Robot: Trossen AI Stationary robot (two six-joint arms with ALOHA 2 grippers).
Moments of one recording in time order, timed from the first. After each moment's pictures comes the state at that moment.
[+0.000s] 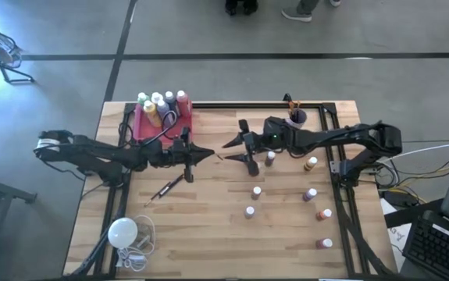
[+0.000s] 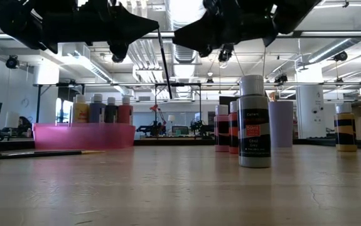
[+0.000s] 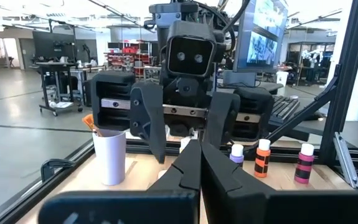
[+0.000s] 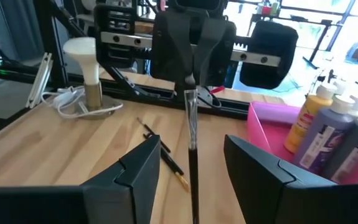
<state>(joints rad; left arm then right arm) 0.06 1.20 0.45 0.92 -0.04 -0.02 -0.19 1.55 0.91 0.45 -0.34 -0.14</state>
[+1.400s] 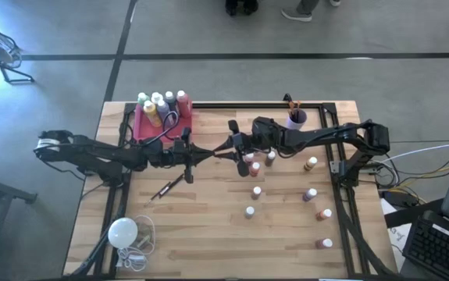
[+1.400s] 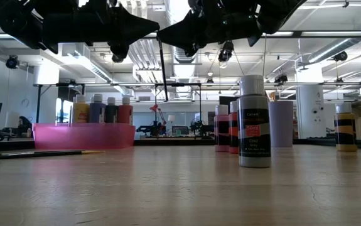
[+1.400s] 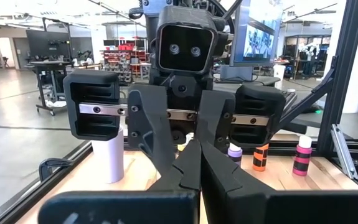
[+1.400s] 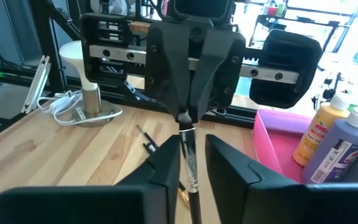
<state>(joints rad) 0.06 1.21 0.46 0.89 -0.02 0.00 -0.17 1.67 1.04 0.43 -0.34 -0.14</state>
